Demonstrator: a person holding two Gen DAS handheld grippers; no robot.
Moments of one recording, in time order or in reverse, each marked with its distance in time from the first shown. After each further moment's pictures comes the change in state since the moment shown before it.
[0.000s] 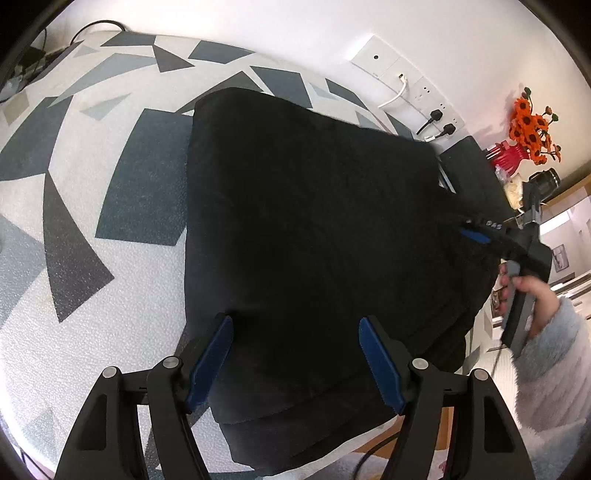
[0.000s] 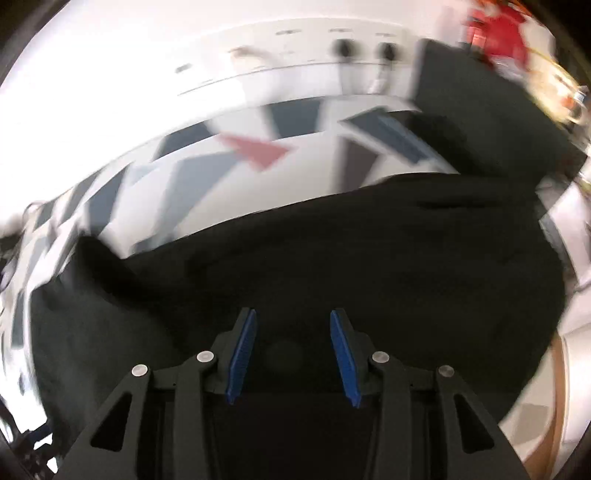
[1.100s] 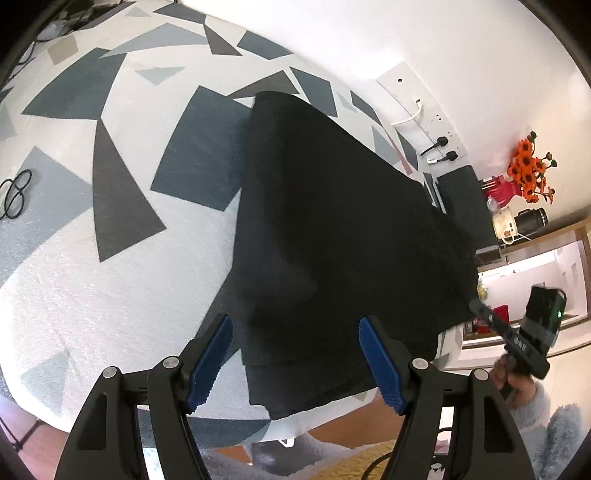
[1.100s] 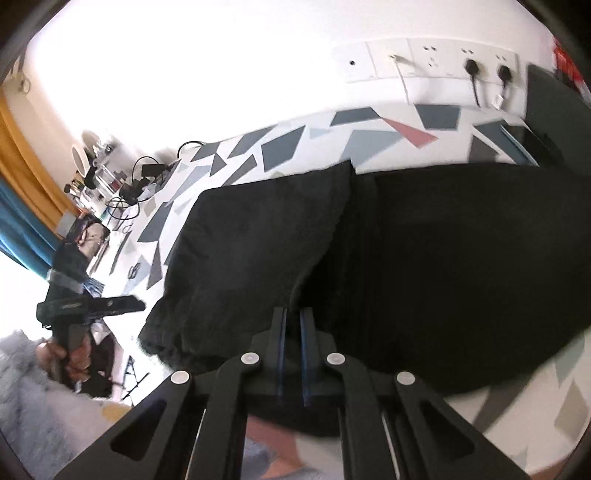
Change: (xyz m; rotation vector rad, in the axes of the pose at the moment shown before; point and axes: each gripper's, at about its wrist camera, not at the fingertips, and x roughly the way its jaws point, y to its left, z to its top) left arm -0.028 0.032 -0.014 -0.143 0.035 -0.093; right arm -0.090 0.020 -0.099 -0.246 0.051 0.511
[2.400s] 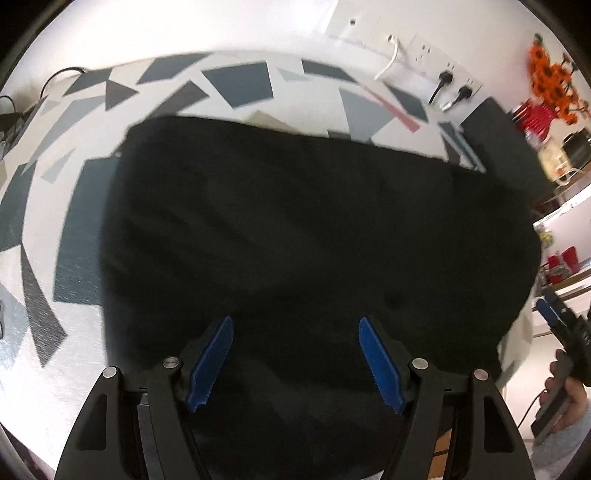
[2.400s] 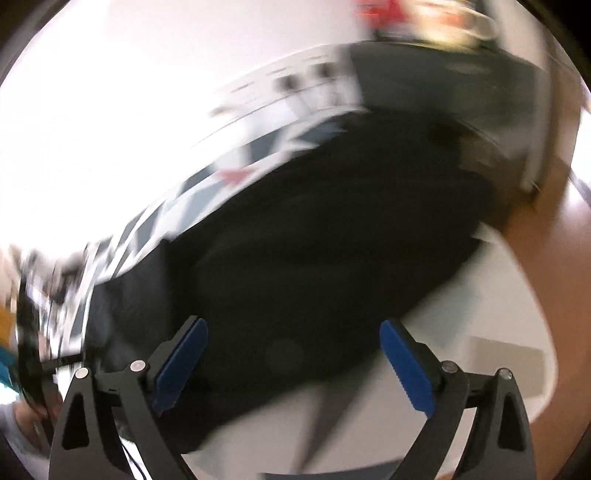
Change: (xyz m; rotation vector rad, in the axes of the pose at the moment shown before) left arm 0.106 -0.118 0.026 0.270 0.049 0.318; right arm -0.044 -0.159 -0.027 0.386 -0.274 -0.275
